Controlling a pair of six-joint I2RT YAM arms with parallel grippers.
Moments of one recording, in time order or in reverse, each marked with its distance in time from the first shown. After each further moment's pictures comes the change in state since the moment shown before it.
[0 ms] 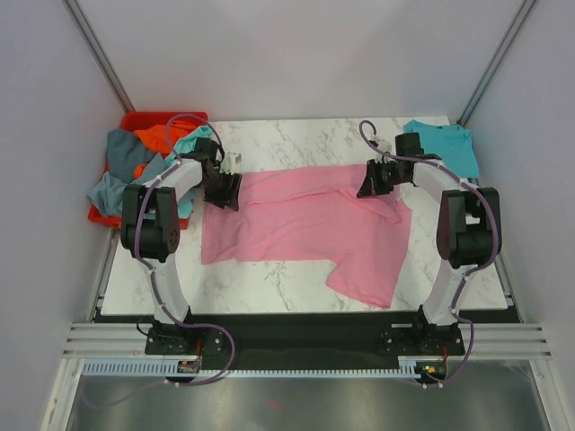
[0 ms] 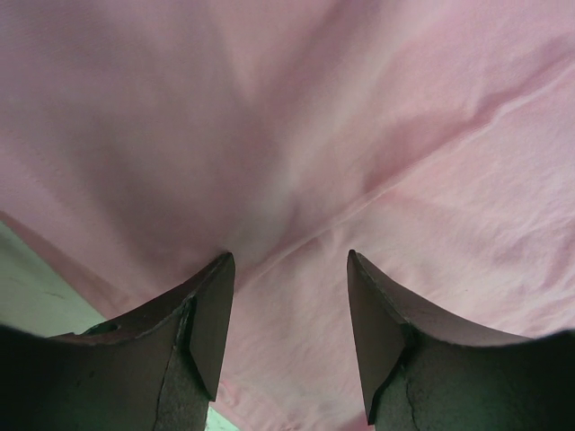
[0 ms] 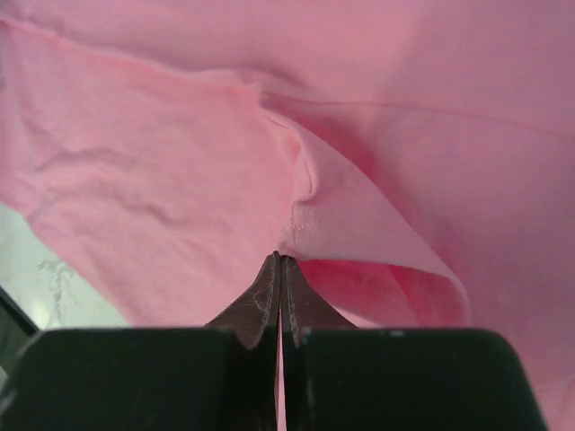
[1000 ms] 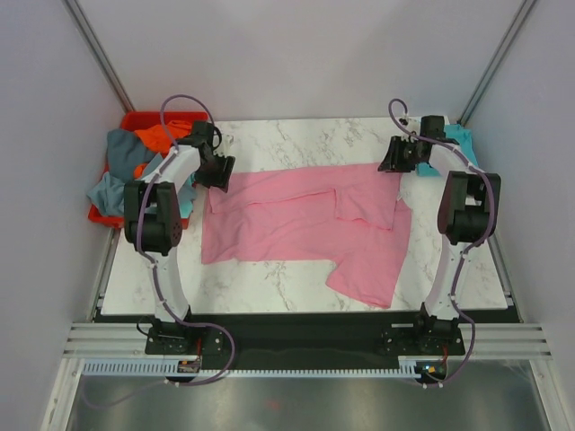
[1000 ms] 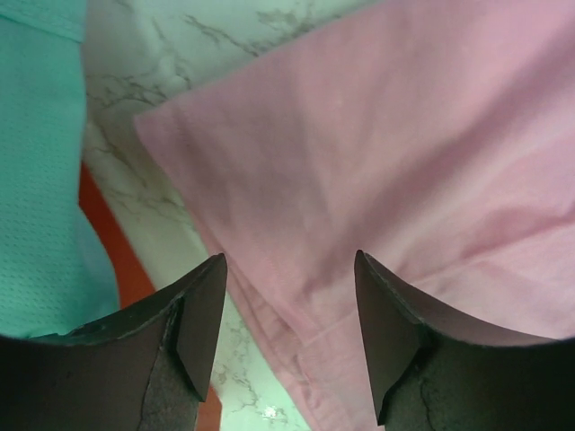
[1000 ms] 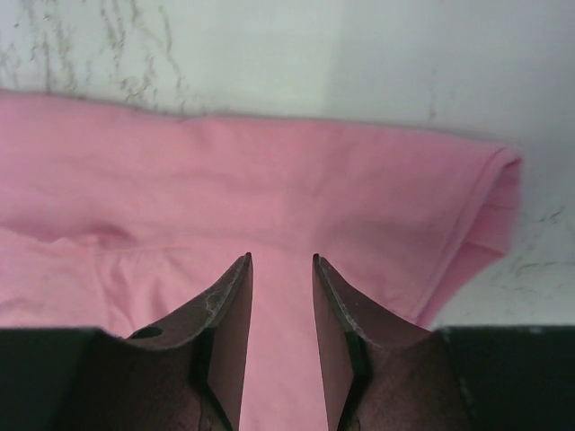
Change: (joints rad) left arm 0.023 0.067 0.208 -0.047 -0.193 0.014; right arm -0.134 0.204 0.280 0.032 0.091 0.085
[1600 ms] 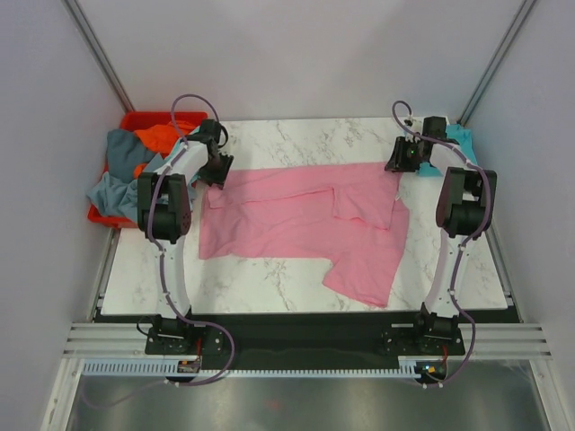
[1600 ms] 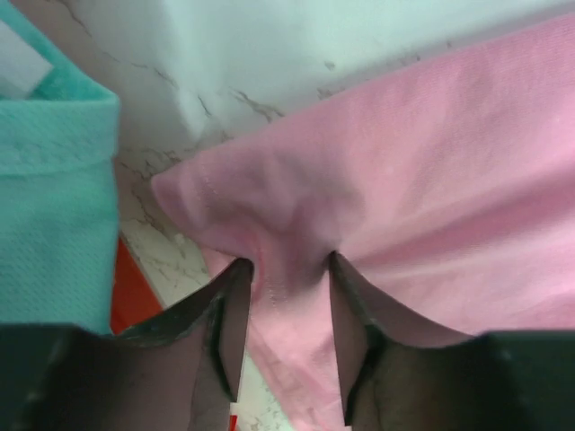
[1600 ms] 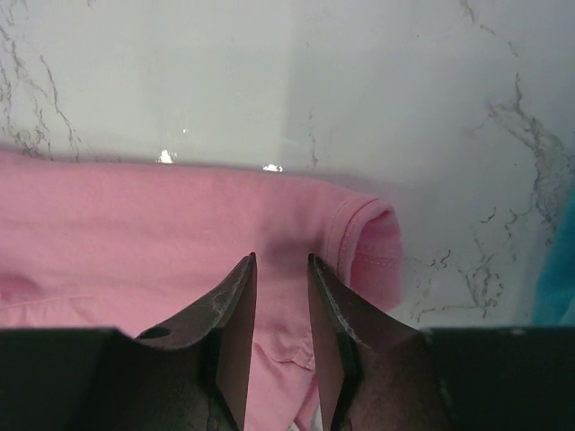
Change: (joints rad) left arm -0.006 0.181 0.164 -0.027 -0.126 0.022; right arm -0.045 0.144 0.123 0.010 0.084 -0.002
